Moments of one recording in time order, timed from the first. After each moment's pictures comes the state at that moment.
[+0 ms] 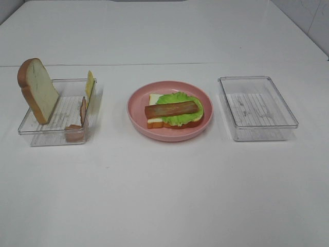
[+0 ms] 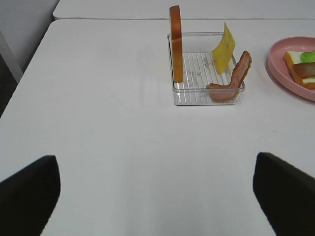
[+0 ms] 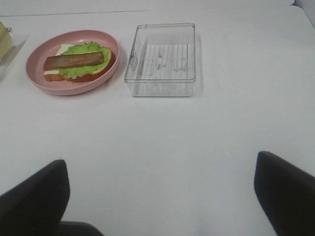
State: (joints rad) left arm 0.09 0.00 -0.50 -0.08 1.04 0.04; right arm 0.03 0.00 -0.50 0.09 1.06 -0.05
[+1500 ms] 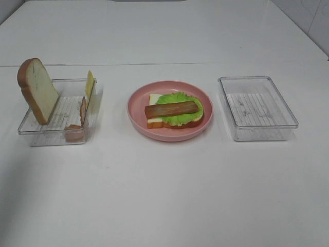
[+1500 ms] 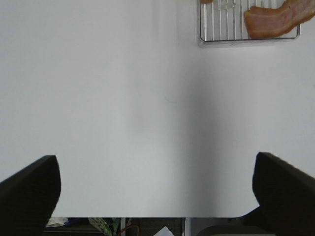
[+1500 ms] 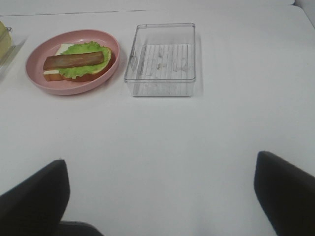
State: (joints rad) left arm 0.09 1.25 -1.19 -0.02 1.22 0.05; right arm 0.03 0.00 -0.50 0.09 1.06 -0.05
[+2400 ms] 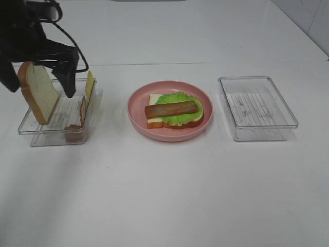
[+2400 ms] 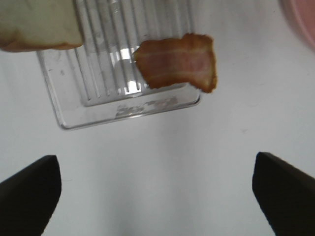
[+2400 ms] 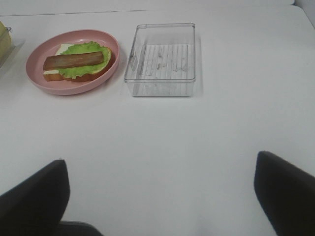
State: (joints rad) left arm -0.28 1.91 -1.59 -0.02 1.21 -0.16; right arm 0.03 0.00 -0.50 0.09 1.06 -0.05
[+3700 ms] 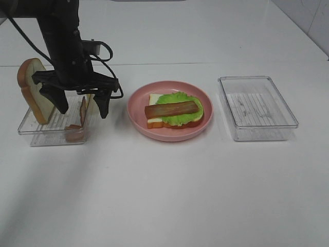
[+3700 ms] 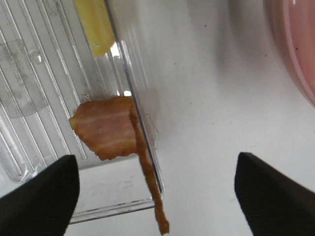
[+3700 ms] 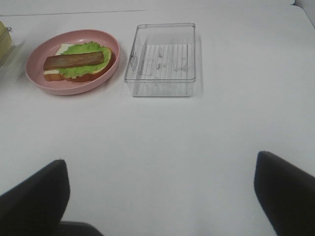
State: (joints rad) left arm -0.34 2.21 -1.75 -0.05 1.14 -0.17; right arm 0.03 0.00 -0.50 0.09 1.06 -0.05
